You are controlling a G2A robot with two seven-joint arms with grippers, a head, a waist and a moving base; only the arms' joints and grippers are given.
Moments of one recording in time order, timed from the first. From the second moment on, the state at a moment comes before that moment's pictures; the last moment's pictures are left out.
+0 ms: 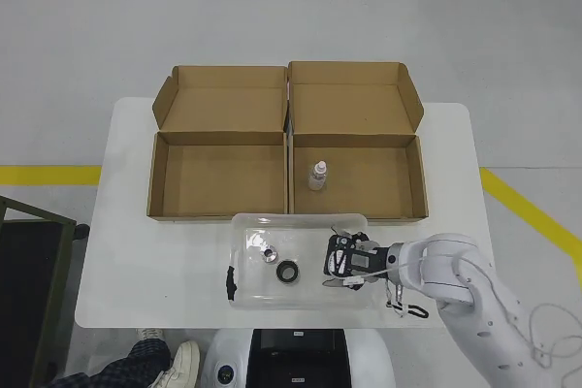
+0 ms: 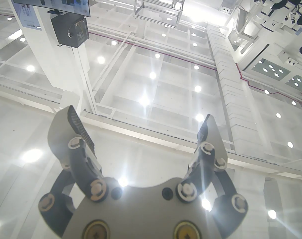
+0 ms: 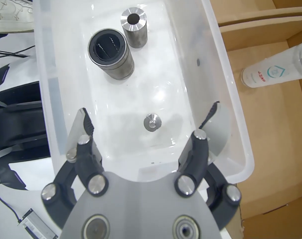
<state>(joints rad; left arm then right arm) -0.11 -0.30 -0.54 -1.19 3.07 0.29 0.07 -1.28 -1.09 1.18 -1.96 -1.04 -0.85 0.93</state>
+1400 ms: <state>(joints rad) -0.11 -0.30 -0.54 -1.19 3.07 0.29 0.07 -1.03 -1.03 0.88 -1.84 -1.09 -0.74 1.08</state>
